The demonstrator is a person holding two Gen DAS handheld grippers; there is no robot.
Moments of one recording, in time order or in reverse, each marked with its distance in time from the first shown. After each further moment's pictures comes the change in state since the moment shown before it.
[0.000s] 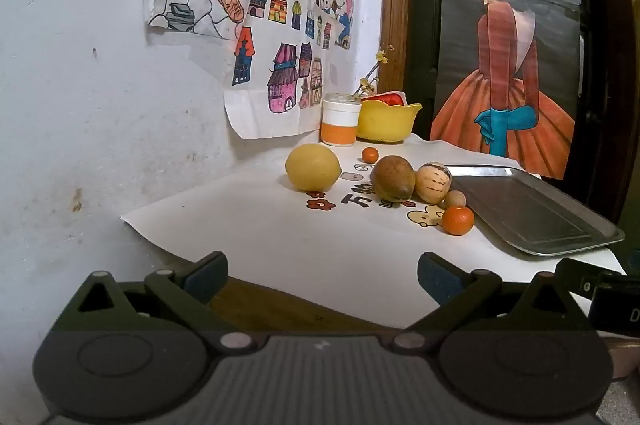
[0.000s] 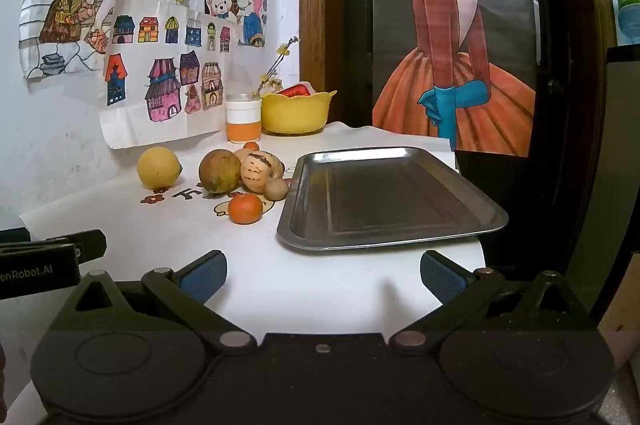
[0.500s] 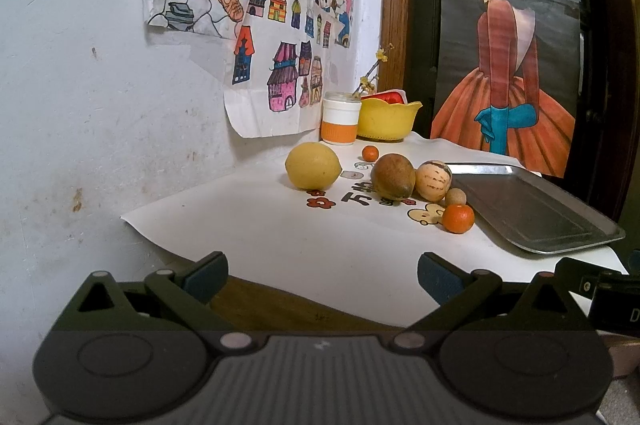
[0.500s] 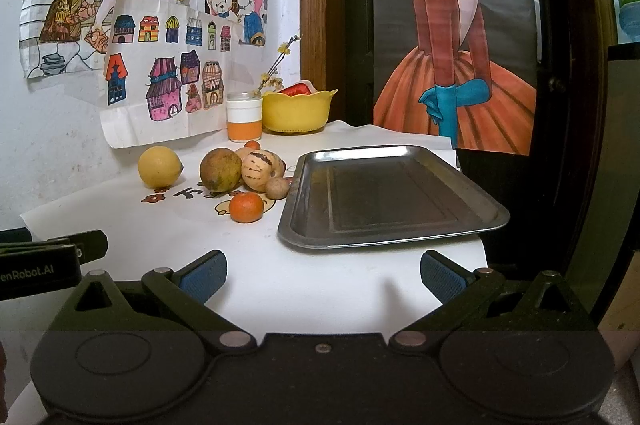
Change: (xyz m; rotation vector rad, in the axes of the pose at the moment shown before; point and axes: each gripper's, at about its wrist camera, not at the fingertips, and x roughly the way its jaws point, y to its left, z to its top) left arm -0.001 0.002 0.001 0.003 0.002 0.002; right arm 0.000 0.000 0.000 0.002 0.004 0.002
